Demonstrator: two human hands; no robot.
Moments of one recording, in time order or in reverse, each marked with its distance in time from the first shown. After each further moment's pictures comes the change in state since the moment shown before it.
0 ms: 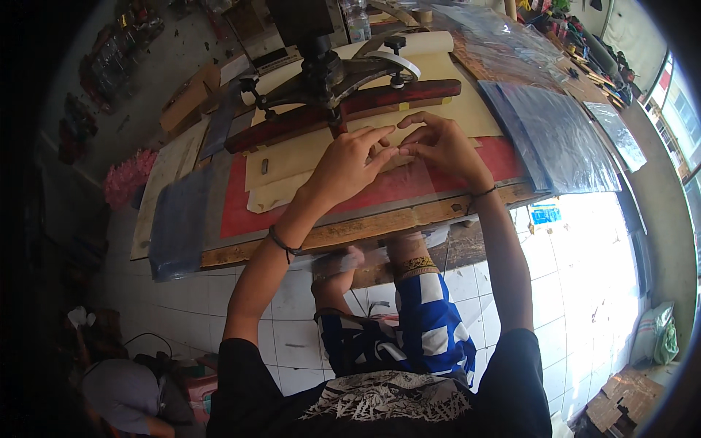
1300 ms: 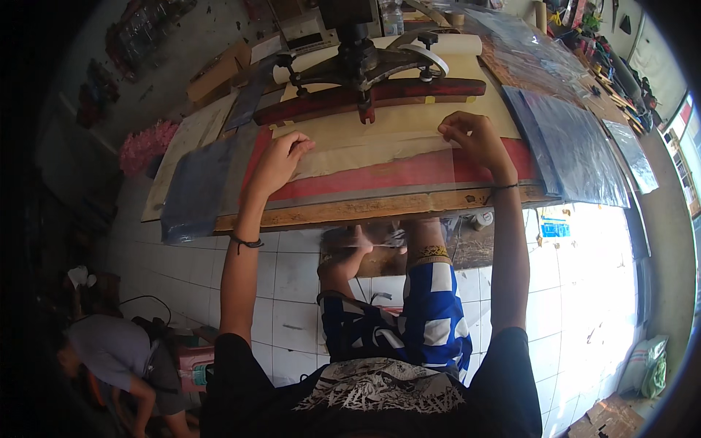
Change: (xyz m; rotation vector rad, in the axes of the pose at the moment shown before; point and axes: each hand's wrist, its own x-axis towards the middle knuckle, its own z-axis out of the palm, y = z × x) left_hand -0.093 -0.056 -0.092 -0.037 -0.004 -0.562; right_hand 0.003 0.031 -0.022 -0.223 0.082 -0.100
